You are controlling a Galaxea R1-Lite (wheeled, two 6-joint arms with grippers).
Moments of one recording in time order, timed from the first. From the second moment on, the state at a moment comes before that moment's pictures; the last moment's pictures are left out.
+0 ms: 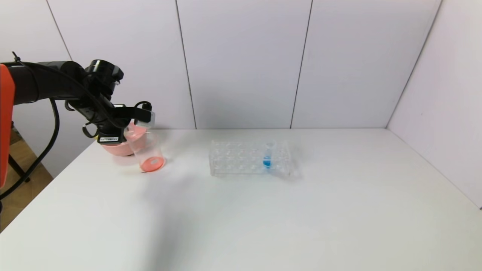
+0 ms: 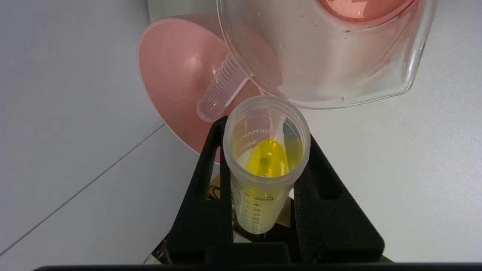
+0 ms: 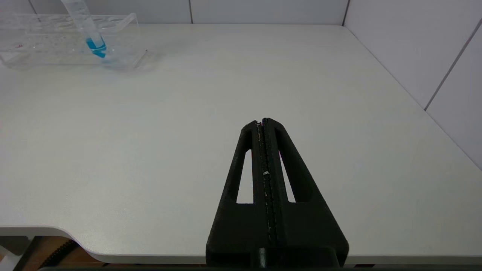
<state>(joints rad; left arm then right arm) 0.01 2.16 -1.99 0.72 0.13 1.44 0.00 0.00 0.00 0.00 0.00 0.00</state>
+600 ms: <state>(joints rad) -0.01 2.15 -1.99 0.73 0.21 1.44 0.00 0.00 0.00 0.00 0.00 0.00</state>
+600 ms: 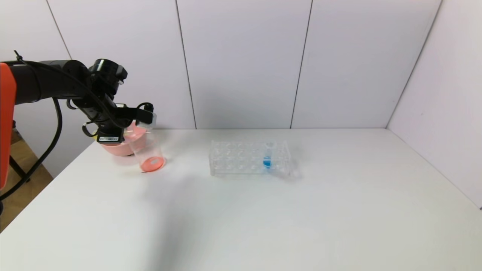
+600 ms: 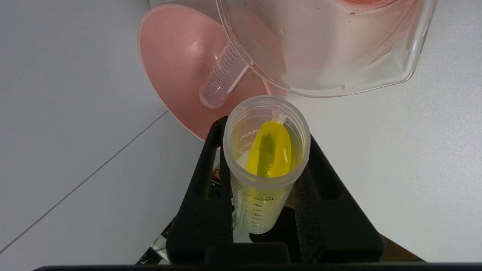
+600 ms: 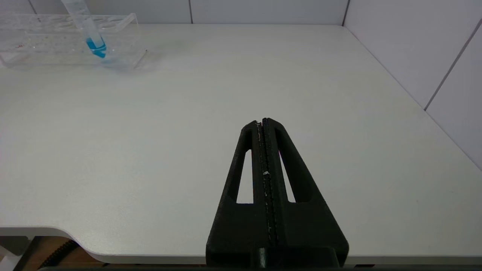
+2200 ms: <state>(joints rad) -0.03 2.16 -1.99 0.70 0.29 1.44 0.00 0.00 0.00 0.00 0.00 0.00</state>
